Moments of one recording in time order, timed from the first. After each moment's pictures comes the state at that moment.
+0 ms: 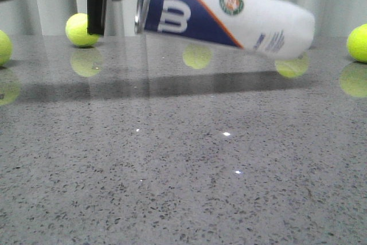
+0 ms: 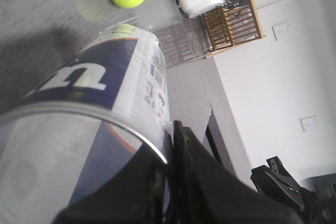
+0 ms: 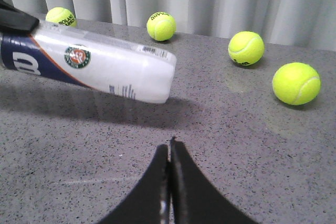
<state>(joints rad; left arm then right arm) -0.30 1.69 -1.16 -1.59 1.13 0.89 0.22 0.23 -0.41 0.23 0.43 -0.18</state>
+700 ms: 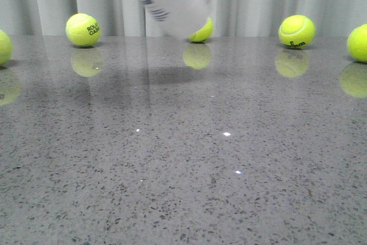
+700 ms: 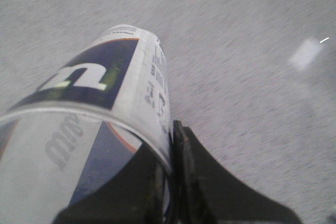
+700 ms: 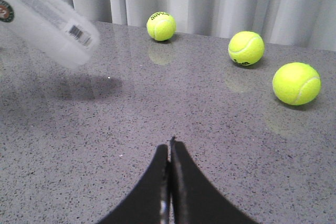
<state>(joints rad) -0.52 1.53 -1.78 -0.27 1.25 0.25 0.22 0.23 -0.41 0.23 0.43 -0.18</state>
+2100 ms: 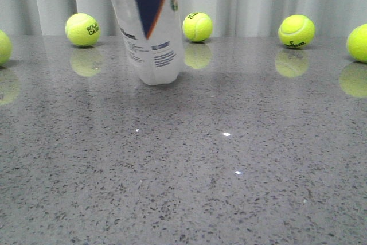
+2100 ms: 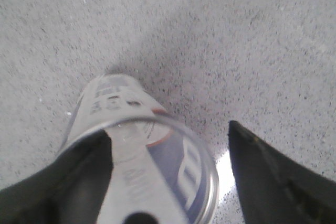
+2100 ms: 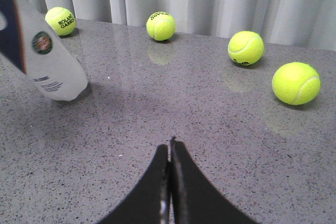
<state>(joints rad) -0.72 1.65 -1.89 -0.04 1.27 0.14 0.22 0.23 -0.41 0.23 0.43 -0.18</state>
